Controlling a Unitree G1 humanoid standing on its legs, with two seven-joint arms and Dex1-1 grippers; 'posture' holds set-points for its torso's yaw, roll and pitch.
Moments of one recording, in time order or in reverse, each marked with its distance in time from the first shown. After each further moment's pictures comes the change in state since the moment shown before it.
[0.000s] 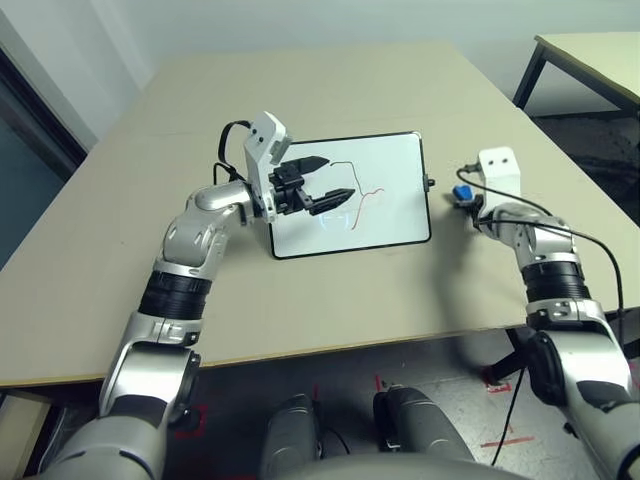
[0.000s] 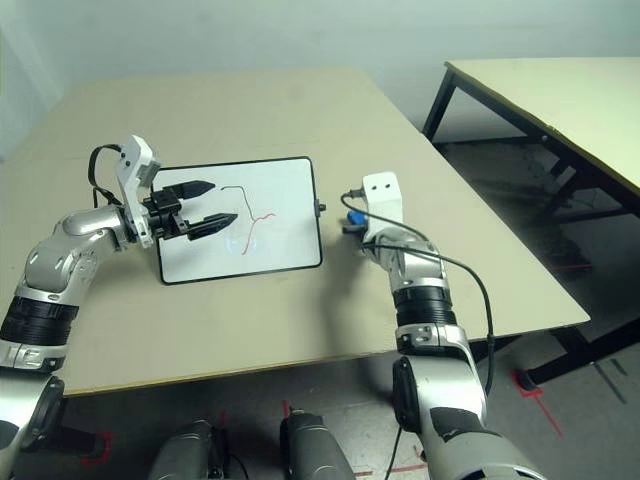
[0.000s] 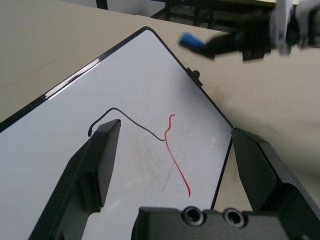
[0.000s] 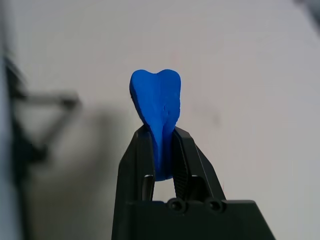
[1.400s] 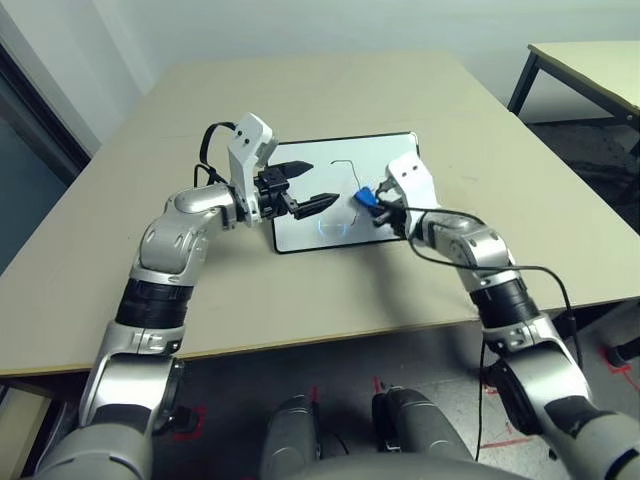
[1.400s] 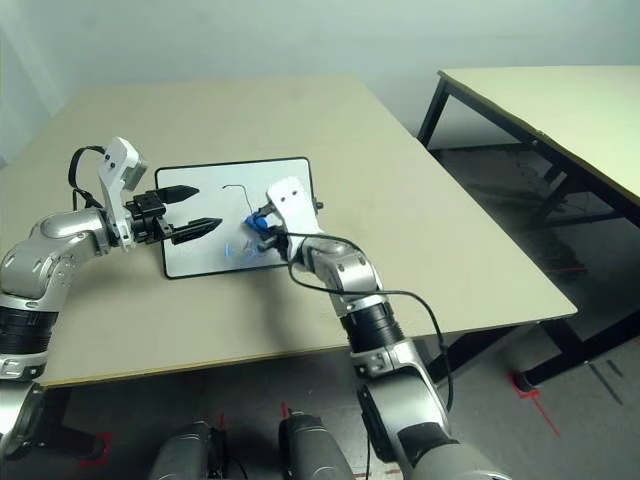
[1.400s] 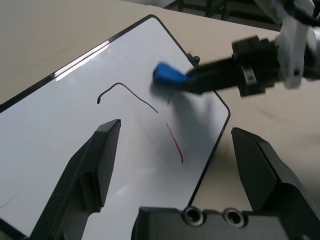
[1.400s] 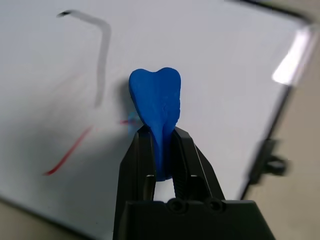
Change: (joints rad) left arm 0.041 0.054 0.035 -0.094 -0.009 0.113 0.019; right arm 0.088 0.133 0.191 -0.001 -0.017 -0.148 0.111
